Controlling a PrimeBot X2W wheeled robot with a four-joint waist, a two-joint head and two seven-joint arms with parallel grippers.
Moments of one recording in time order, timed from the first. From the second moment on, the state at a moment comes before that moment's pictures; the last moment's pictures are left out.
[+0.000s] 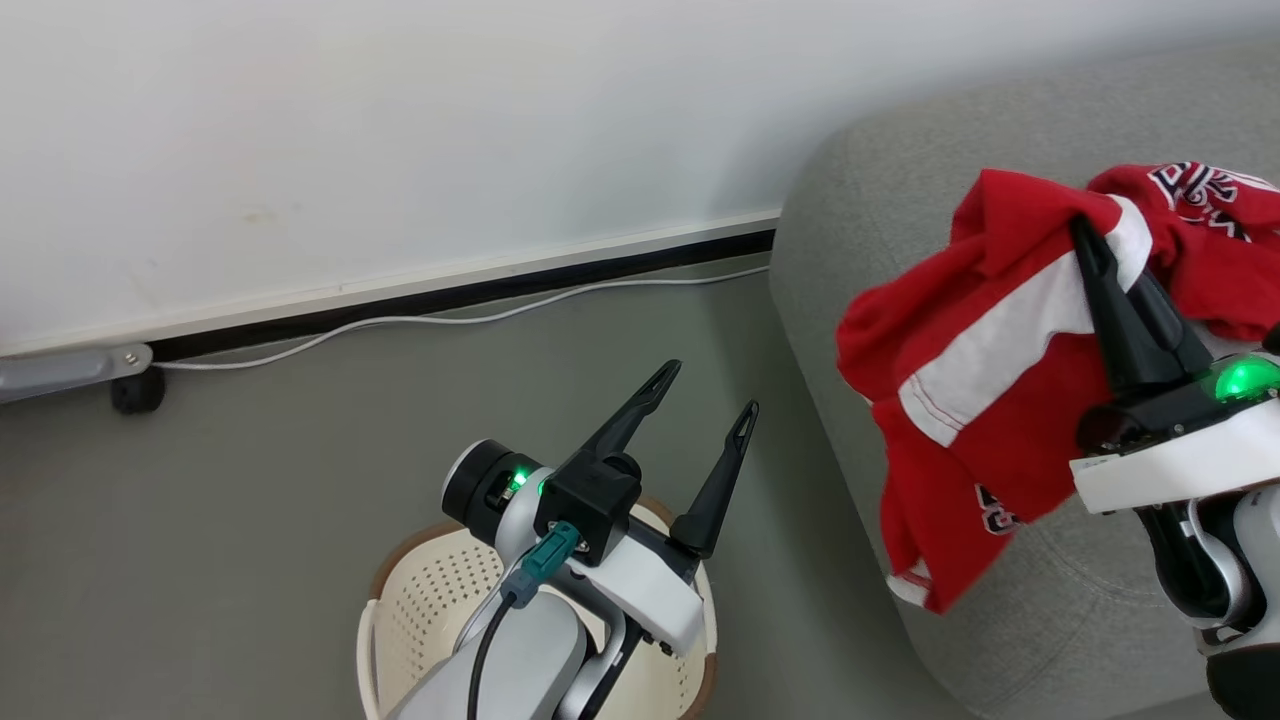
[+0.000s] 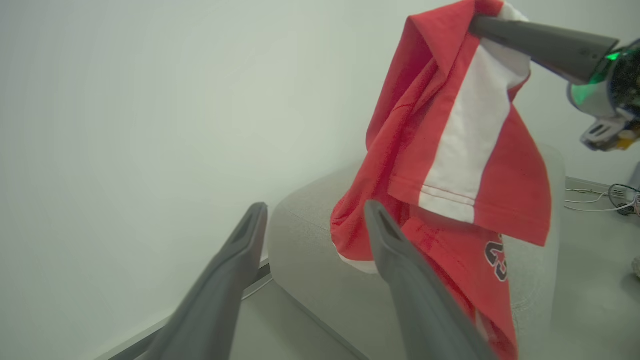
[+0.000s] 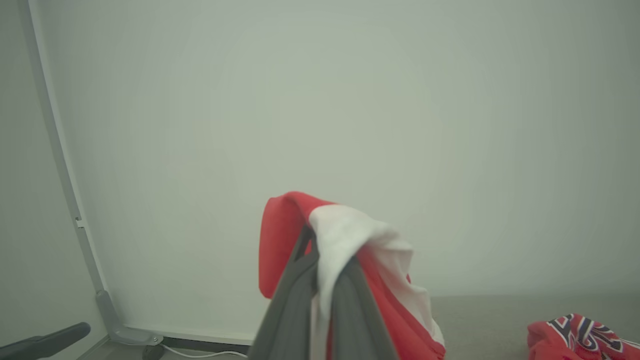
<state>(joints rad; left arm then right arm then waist) -0.43 0.05 -0.73 0.31 -0.35 0.10 -0.26 -0.39 -0.39 0.31 0.10 0.58 0.13 -0.26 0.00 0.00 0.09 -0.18</state>
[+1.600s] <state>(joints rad) -0.50 0.06 -0.91 0.33 -0.41 0.16 -0.26 -0.63 -0.61 -0.06 0.27 0.56 0.13 -0.26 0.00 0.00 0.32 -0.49</state>
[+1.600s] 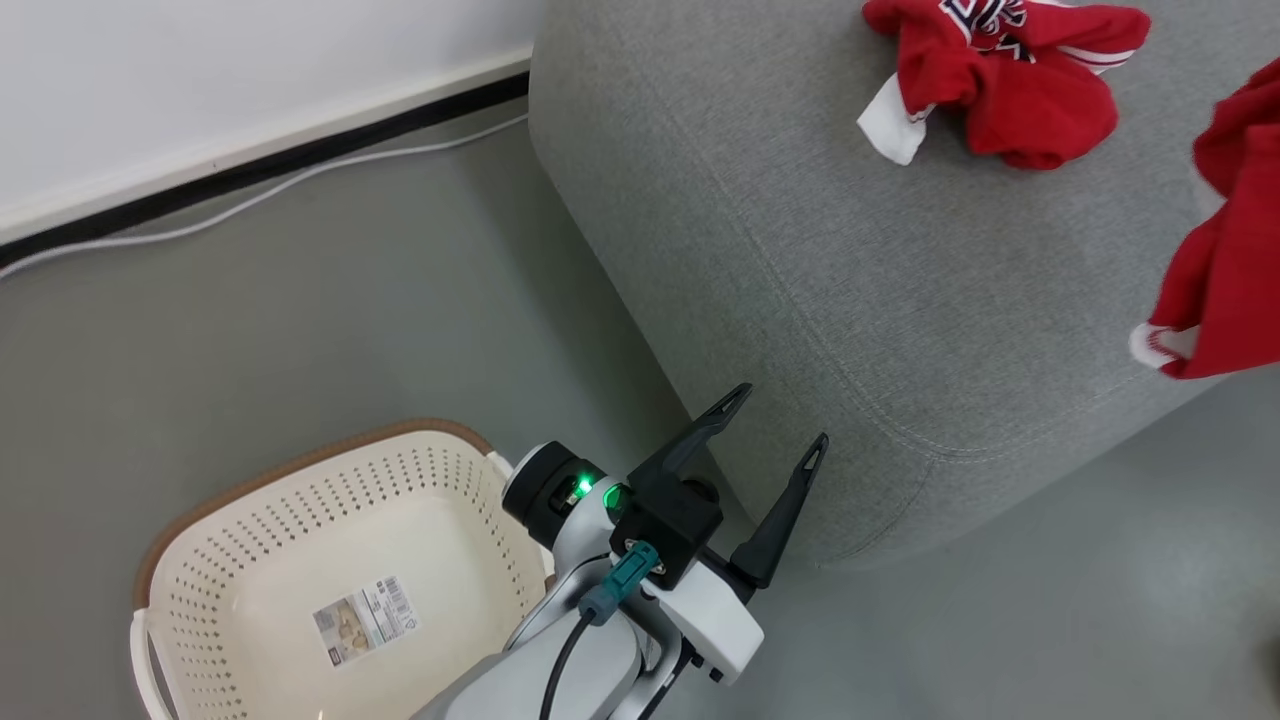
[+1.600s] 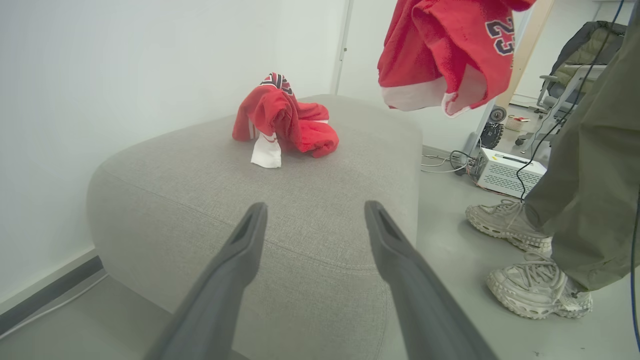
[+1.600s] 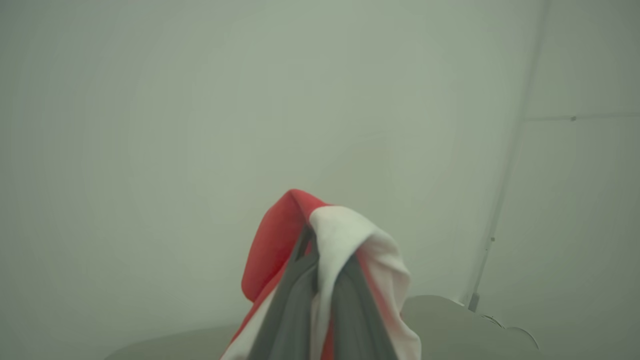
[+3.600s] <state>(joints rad) -0.63 0.06 -1.04 0.23 -0.47 0.37 -0.26 -0.62 -0.75 0.10 0.54 0.74 0.13 -0.26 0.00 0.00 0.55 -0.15</state>
